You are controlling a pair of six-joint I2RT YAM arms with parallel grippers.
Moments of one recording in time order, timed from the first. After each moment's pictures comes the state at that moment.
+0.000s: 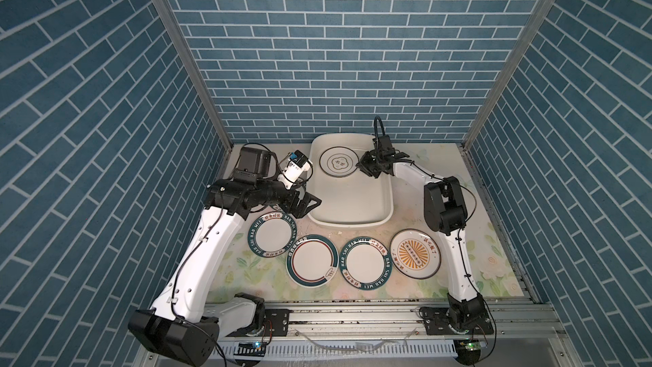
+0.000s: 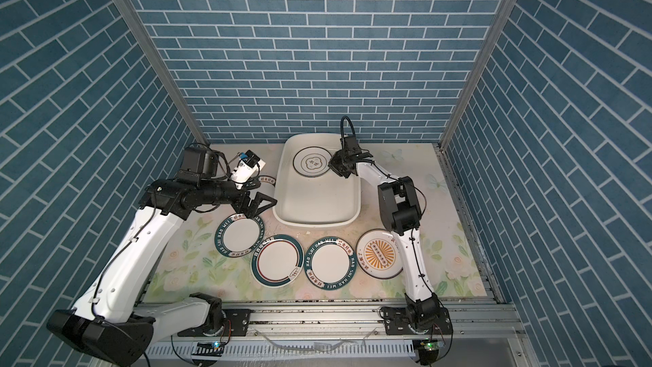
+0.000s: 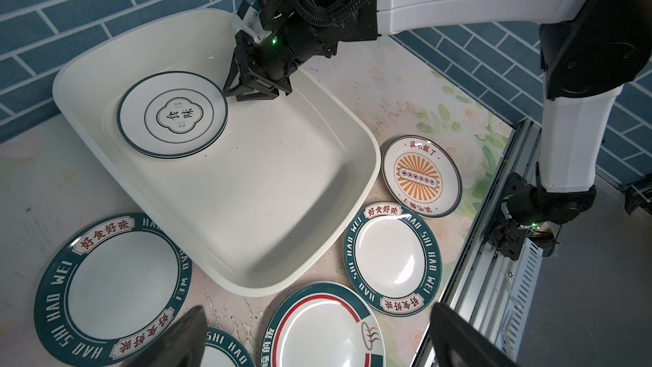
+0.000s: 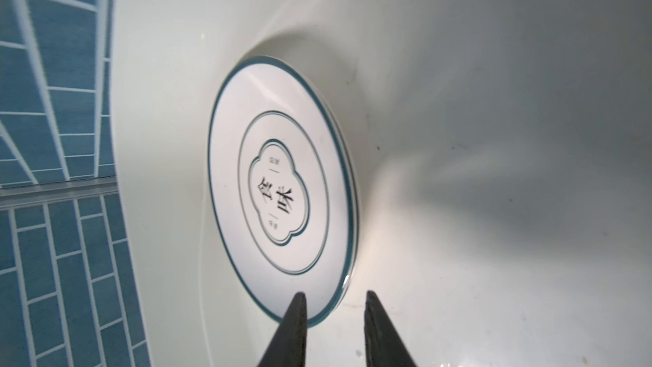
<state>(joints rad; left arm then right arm) -0.27 1.20 1.39 -1.00 0.59 0.29 0.44 2.36 1.97 -0.40 -0.29 0.92</state>
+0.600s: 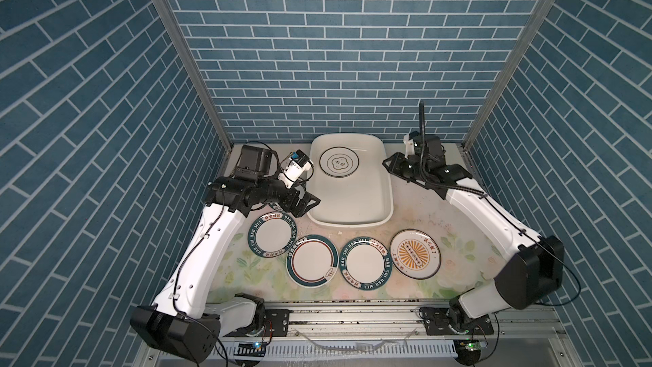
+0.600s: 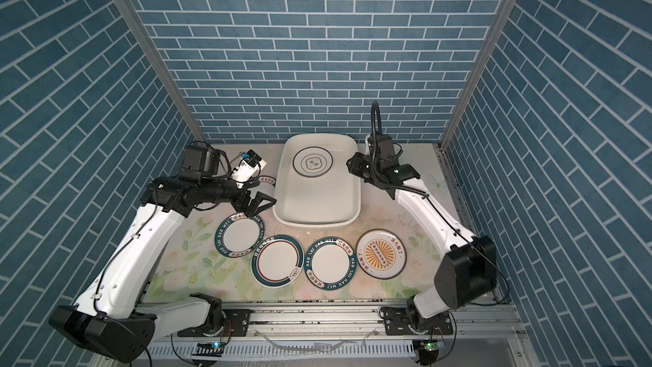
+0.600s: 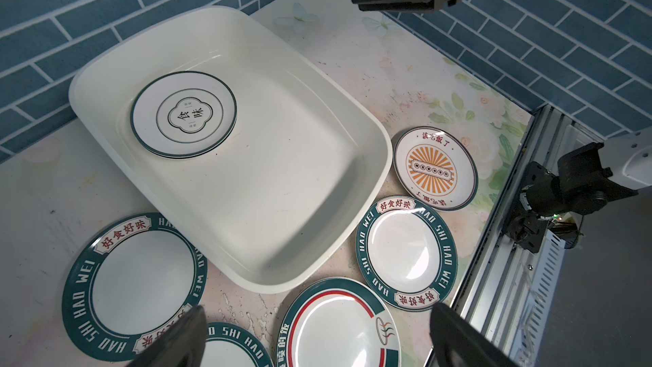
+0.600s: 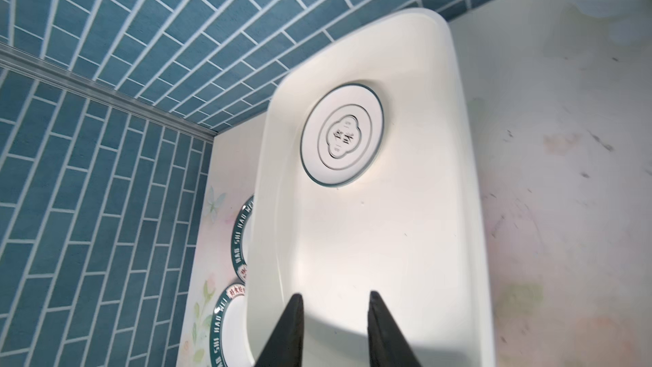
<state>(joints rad) -0.27 1.23 1.41 -1.03 0.57 0.35 0.44 1.43 1.29 -0.49 -0.16 0.66</state>
